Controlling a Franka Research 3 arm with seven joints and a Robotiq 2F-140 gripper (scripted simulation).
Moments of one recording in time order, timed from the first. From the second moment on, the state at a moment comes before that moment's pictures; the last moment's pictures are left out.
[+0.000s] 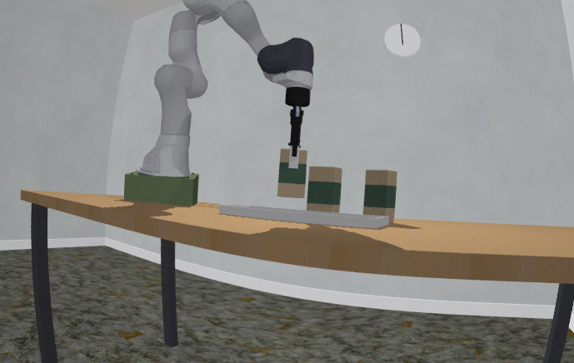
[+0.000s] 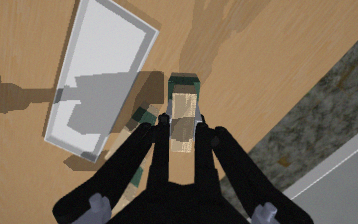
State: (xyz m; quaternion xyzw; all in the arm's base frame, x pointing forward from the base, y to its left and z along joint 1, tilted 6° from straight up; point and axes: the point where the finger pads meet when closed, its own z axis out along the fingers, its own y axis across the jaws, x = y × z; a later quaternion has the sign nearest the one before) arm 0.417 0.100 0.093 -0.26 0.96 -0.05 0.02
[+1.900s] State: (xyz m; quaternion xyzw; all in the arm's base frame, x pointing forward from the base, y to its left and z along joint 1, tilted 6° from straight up) arm 0.422 -0.075 0.109 -0.25 0.97 -0.05 0.02
